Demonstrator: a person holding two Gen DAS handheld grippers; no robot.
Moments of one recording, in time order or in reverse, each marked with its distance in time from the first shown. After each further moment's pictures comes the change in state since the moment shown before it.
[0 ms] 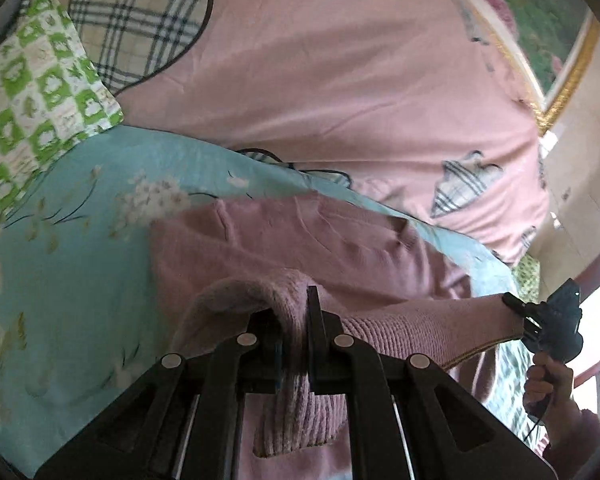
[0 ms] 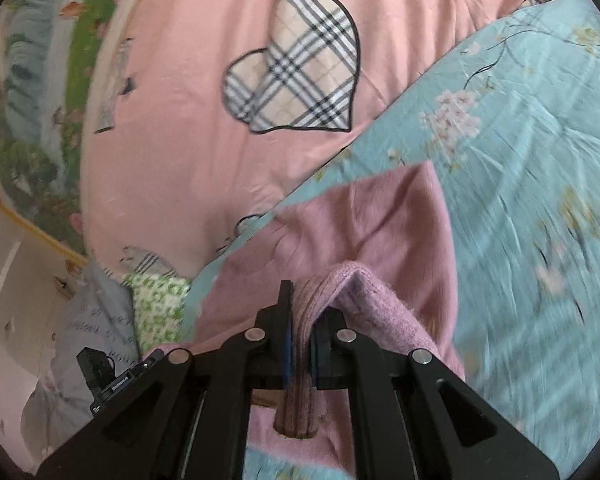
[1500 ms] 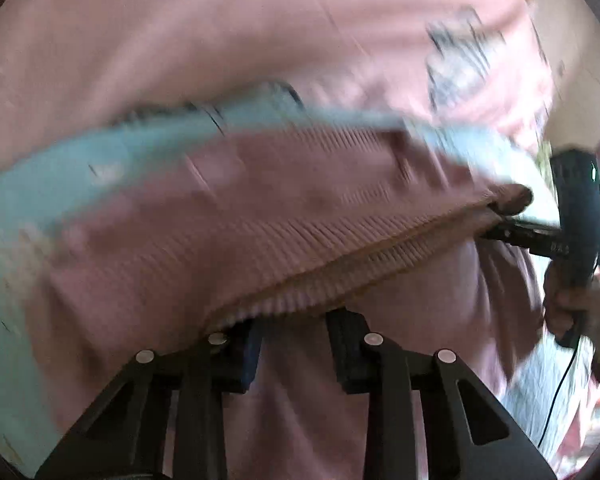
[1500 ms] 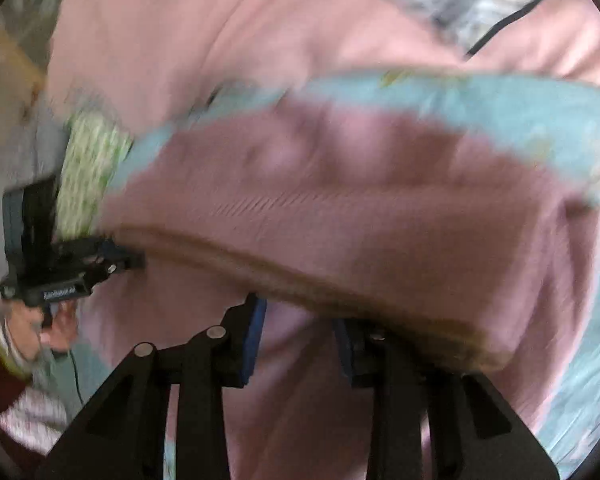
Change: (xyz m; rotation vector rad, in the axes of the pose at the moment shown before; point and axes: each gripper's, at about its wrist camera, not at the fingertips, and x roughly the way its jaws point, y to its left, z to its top) left arm 0.129 -0.063 0.017 0.312 0.221 0.033; right arm 0.117 0.024 0.008 -0.451 0.300 -0.188
